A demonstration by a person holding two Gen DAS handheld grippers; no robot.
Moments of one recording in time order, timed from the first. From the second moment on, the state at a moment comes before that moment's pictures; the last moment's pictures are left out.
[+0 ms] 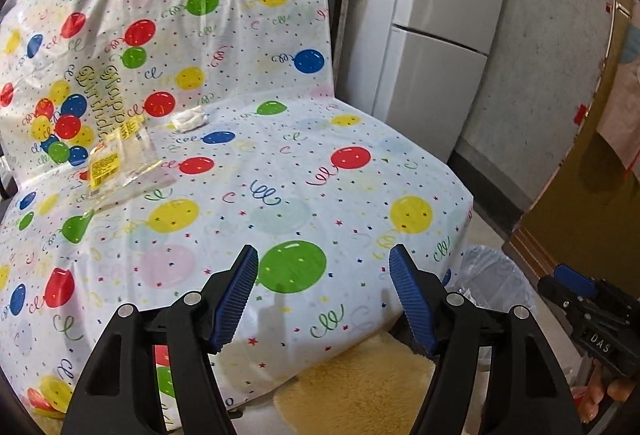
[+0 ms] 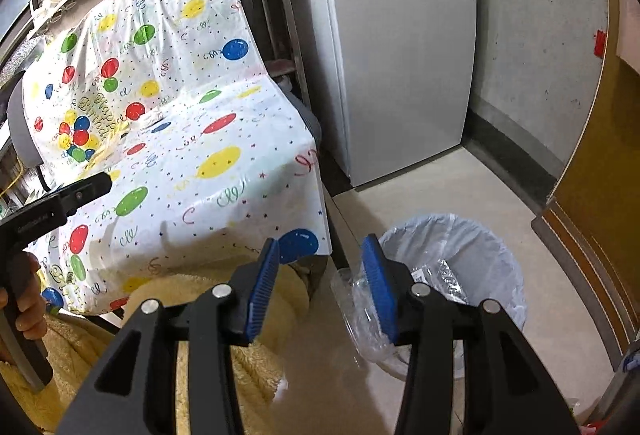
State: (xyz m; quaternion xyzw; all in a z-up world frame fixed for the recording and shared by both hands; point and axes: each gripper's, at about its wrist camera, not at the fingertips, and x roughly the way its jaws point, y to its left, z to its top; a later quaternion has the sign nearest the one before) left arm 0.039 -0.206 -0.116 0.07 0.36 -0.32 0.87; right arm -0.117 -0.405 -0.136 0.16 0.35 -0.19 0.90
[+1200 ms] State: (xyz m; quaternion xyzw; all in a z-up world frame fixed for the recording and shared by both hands) left arm 0.173 -0.038 -0.127 -0.02 0.43 -0.18 0.89; right arm 0.152 -0.273 -0.082 0.05 0.37 0.02 0.93
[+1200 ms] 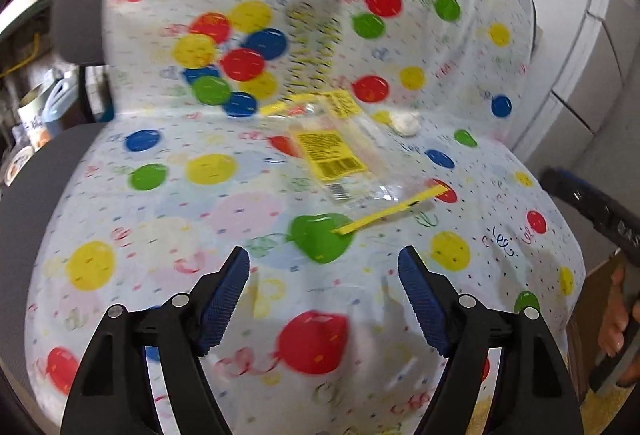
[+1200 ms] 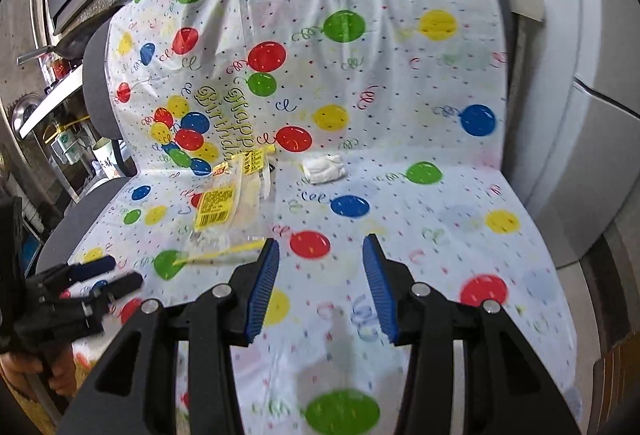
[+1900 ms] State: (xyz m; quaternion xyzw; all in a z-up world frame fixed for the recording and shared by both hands) left arm 0.280 -0.175 -0.156 0.08 0.47 -0.12 0.87; right arm 0.162 -0.346 -0.090 0.10 0.35 -0.03 0.93
